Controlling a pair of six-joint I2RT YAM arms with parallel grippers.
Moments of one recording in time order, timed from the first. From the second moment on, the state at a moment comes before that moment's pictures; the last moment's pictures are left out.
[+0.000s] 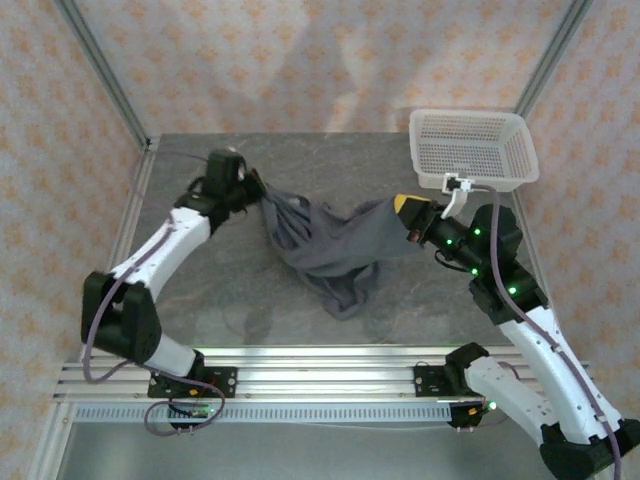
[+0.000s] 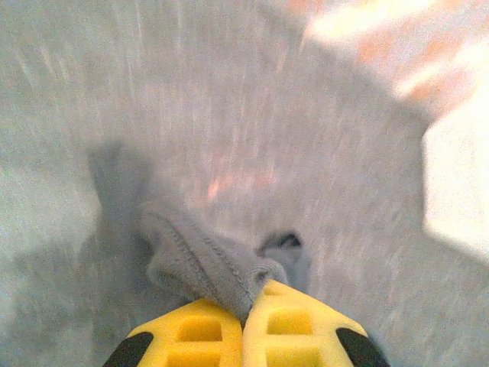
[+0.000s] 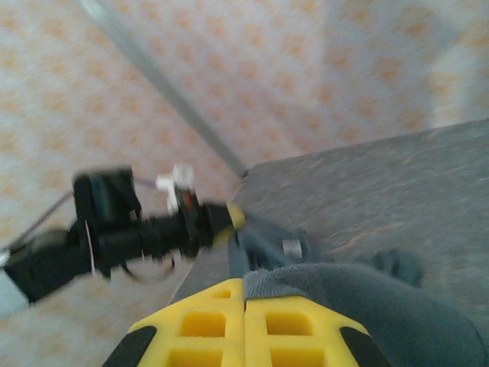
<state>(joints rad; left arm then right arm) -0.21 1.47 1.21 -0.37 0.02 -0.71 0.42 0.76 0.92 -0.25 -0.33 0.62</state>
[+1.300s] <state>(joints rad) -0.33 1.27 1.06 -0.51 0.03 -0.62 0.90 1.54 0.87 -0.58 0.10 0.48</state>
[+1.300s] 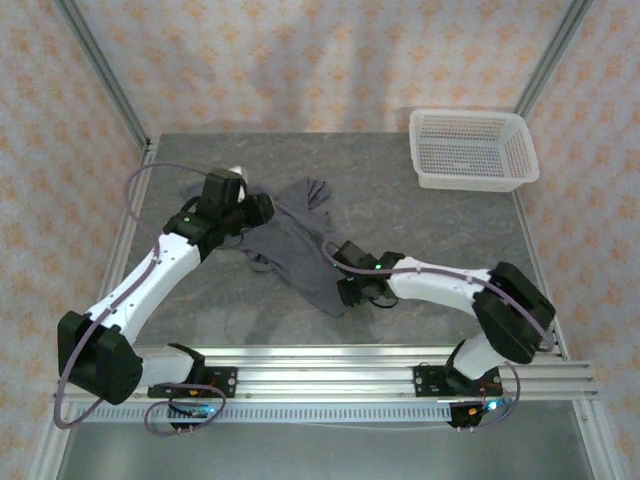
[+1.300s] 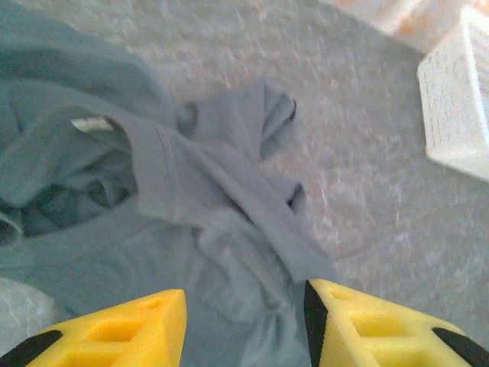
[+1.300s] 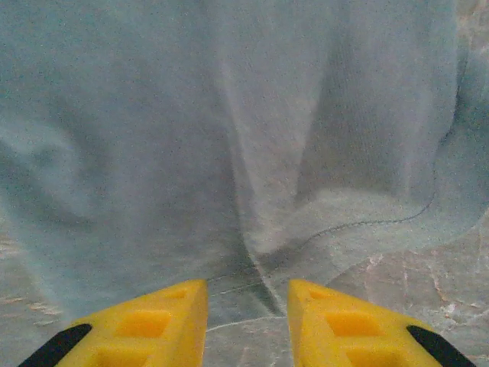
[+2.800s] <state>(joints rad) -0.48 0.92 0.71 -0.43 0.06 -0.64 0.72 1.36 1.51 -0.34 0.03 0.59</state>
